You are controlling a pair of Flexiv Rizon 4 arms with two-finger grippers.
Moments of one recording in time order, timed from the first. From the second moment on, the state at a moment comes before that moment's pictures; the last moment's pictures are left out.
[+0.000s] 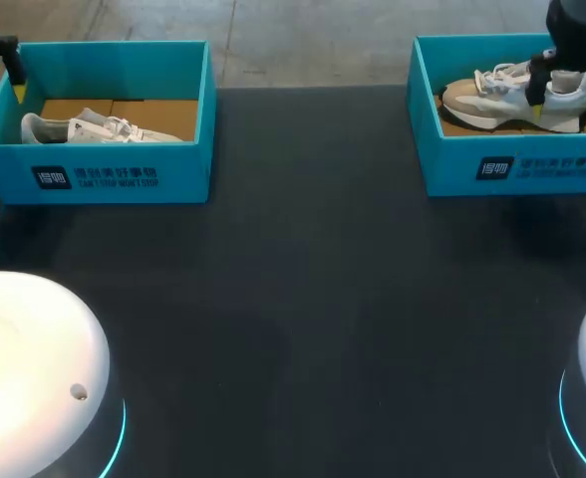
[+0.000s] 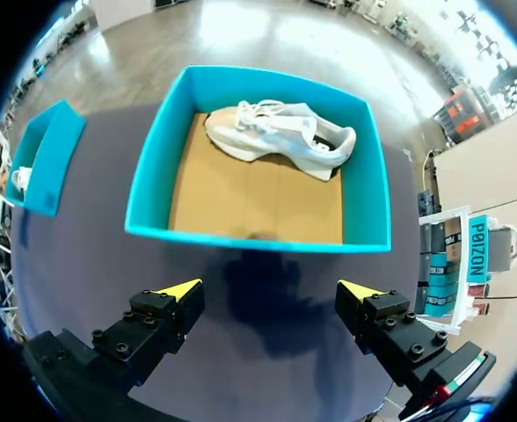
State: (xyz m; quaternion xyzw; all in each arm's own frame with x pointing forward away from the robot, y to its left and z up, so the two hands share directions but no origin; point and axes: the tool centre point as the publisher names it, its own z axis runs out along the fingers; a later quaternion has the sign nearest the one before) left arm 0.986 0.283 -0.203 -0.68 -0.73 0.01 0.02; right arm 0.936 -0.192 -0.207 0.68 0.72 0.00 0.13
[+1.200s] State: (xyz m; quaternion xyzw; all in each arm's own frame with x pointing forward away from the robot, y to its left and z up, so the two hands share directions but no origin) left arm 0.986 0.283 -0.203 -0.68 -0.73 0.01 0.02; right arm 1.035 -0.249 -0.219 0.70 0.71 -0.02 0.12
